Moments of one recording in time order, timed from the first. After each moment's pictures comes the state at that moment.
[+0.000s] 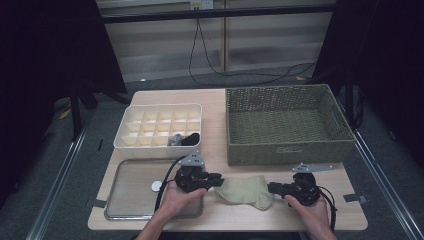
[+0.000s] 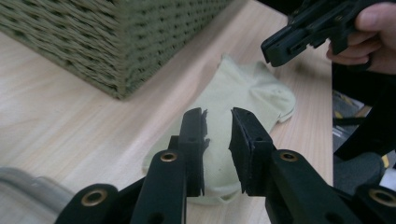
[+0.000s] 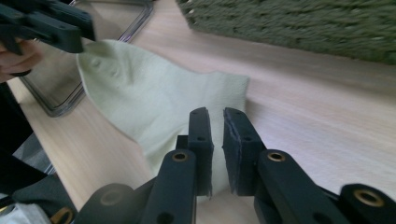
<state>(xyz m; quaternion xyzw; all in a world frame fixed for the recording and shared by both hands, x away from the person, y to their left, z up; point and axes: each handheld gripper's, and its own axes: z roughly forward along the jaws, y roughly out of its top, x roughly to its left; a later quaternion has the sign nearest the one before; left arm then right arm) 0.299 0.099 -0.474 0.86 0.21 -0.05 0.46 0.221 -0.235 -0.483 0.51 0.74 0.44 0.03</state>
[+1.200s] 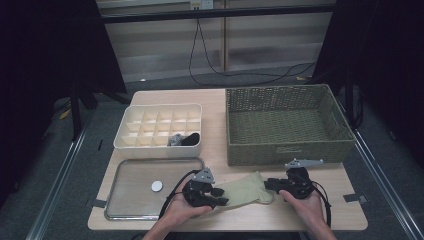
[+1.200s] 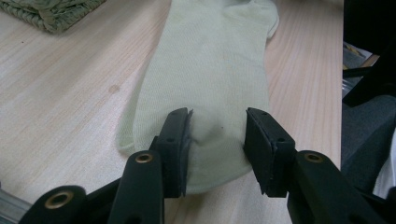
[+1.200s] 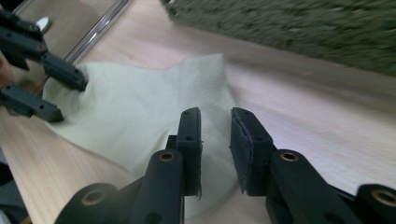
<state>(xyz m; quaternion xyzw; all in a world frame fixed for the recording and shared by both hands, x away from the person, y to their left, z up) 0.274 0.089 -0.496 0.89 0.19 -0.06 0.40 0.243 -0.233 -0.493 0.51 0.75 0.41 0.04</state>
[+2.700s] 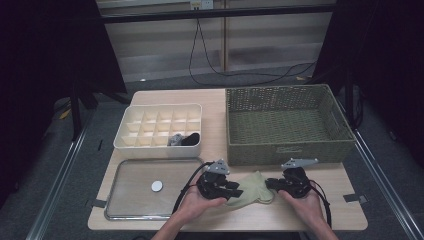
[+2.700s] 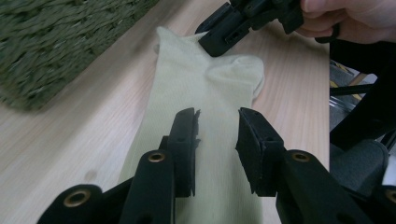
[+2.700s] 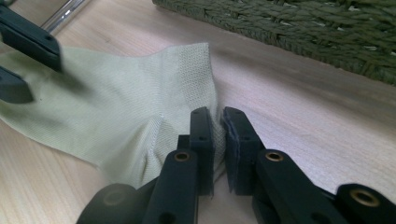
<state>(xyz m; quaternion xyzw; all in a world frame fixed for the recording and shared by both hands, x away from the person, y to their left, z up) 0.287 0.041 -0.481 0.89 0.18 -0.07 0.42 0.249 -0.229 -0.500 0.49 0.78 0.38 0.06</state>
